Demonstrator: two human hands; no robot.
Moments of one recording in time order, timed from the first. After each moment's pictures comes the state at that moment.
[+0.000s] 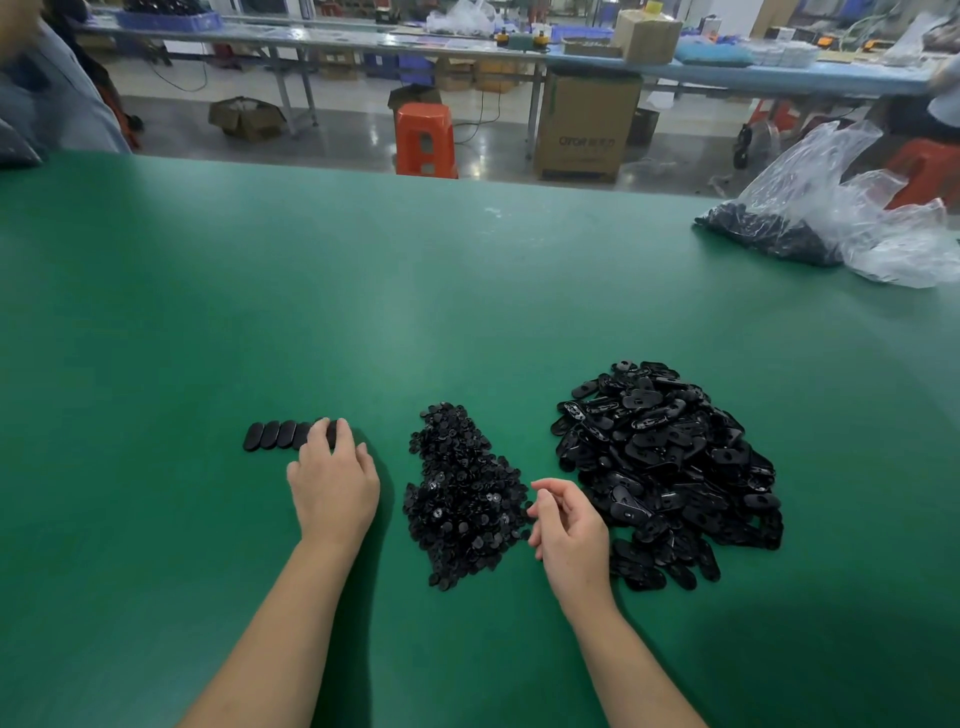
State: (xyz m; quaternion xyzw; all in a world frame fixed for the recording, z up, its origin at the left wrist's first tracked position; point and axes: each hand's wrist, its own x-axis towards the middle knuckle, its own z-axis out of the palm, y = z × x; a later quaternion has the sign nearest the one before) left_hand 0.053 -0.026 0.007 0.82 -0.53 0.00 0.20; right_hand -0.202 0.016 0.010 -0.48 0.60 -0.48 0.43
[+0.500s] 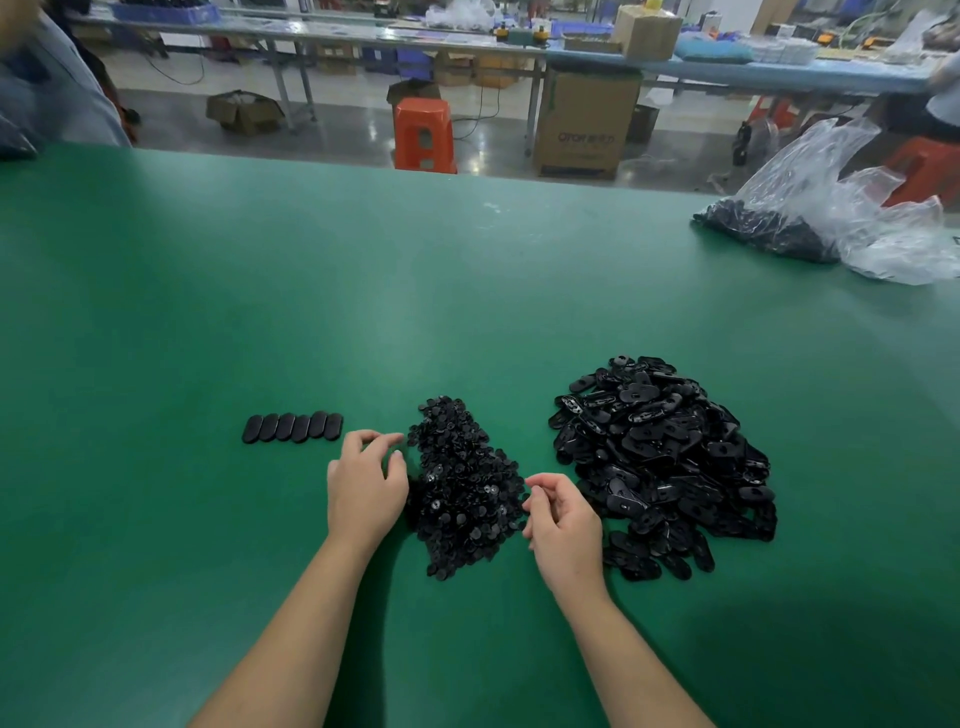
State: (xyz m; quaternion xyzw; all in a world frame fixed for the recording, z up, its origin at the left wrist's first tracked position) left_hand 0.031 -0.022 -0.007 0.77 -0.54 -0.14 0.32; right_hand -0.200 0.018 0.010 -0.49 0.62 -0.45 0.42
